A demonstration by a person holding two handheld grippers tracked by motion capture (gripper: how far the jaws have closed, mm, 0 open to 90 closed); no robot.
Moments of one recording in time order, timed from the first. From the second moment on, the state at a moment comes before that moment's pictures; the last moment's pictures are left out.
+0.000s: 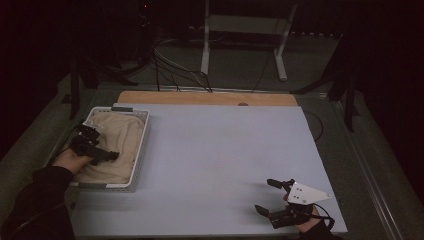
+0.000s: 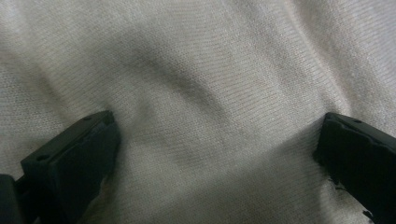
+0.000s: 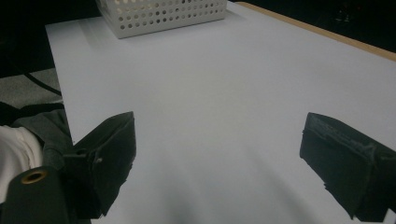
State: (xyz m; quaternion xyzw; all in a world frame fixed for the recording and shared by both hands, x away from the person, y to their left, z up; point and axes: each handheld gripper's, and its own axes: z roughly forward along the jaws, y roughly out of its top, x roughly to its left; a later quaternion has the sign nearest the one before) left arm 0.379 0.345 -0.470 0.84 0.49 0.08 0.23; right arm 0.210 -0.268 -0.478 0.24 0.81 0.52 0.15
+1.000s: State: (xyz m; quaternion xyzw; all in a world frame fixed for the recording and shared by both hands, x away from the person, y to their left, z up) left arm 0.366 0.321 -0.465 0.86 0.47 0.07 0.19; right arm 0.211 -0.268 -0.478 0.24 0.81 0.52 0.14
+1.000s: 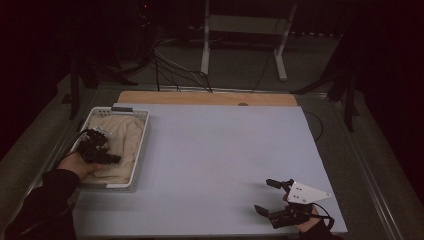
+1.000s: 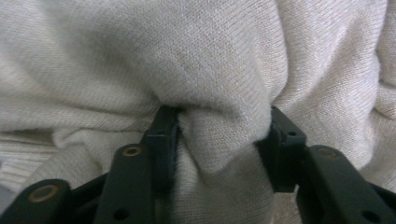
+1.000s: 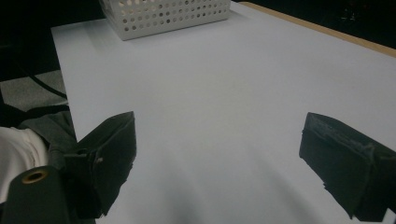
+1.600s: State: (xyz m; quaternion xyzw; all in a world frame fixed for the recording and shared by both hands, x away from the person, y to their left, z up) left arm 0.340 0.359 -0.436 0.78 0.49 0.09 0.38; right arm 0.213 -0.276 -0.476 0.26 0.79 0.53 0.15
